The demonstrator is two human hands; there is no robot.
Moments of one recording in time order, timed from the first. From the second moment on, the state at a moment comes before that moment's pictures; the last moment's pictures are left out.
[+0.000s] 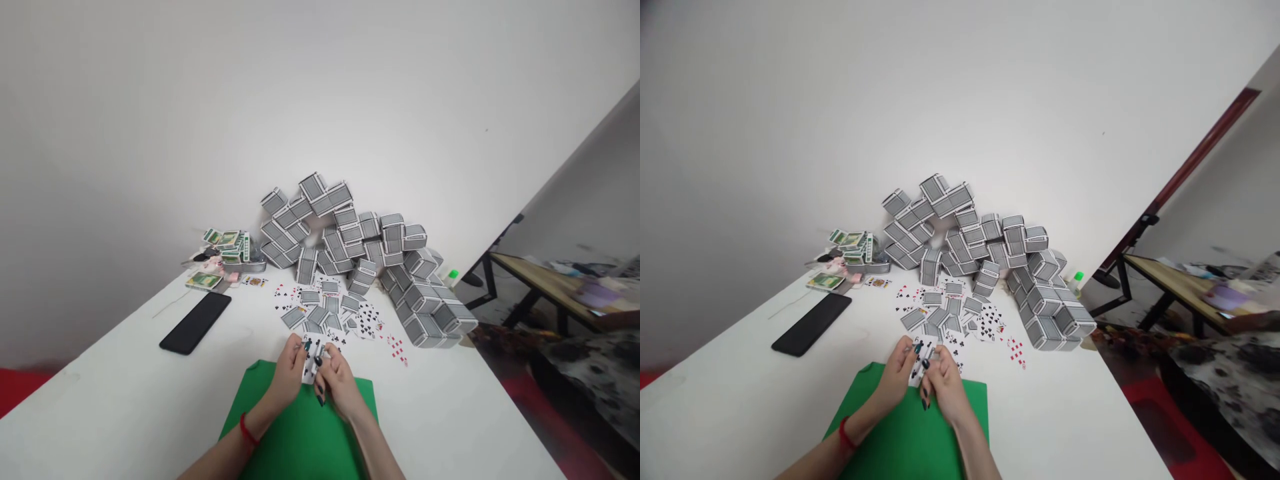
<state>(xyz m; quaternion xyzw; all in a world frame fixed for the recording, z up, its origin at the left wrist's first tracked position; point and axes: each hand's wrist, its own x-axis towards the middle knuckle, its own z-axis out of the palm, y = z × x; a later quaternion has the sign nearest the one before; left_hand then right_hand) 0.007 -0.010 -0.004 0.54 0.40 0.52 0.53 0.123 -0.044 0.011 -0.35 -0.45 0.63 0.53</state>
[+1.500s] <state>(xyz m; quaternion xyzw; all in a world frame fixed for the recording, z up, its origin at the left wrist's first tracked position) 0.007 -0.018 0.017 0.50 0.43 0.48 0.58 0.108 -0.043 0.012 -0.38 -0.24 0.61 0.65</state>
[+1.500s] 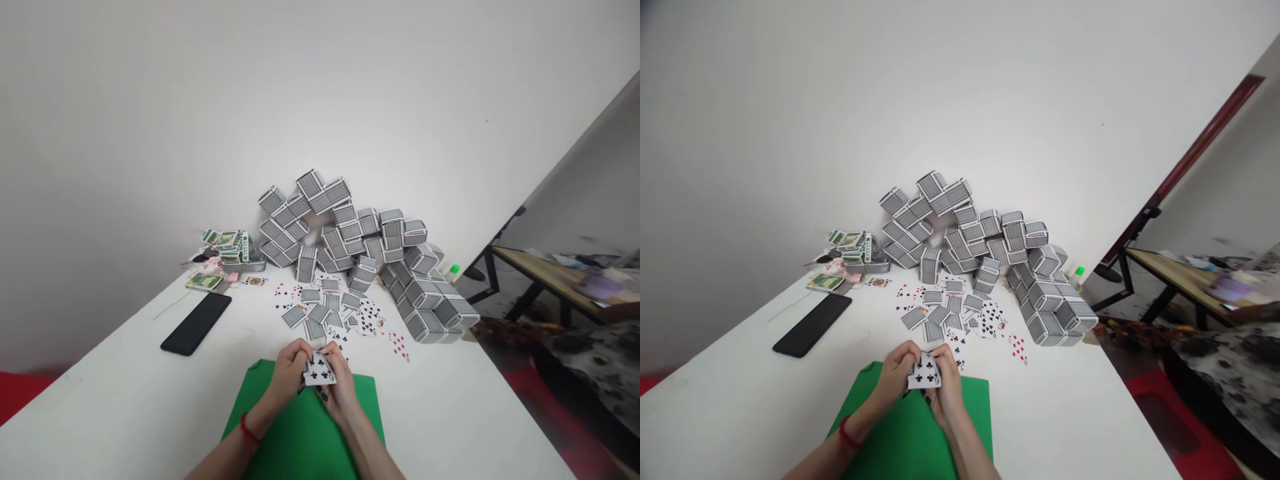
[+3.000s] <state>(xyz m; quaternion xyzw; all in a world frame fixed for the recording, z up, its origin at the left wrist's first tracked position) 0.006 0.001 -0.001 0.49 0.47 0.34 0.65 0.140 -0.027 -0.004 -0.51 -0.39 0.46 0.61</state>
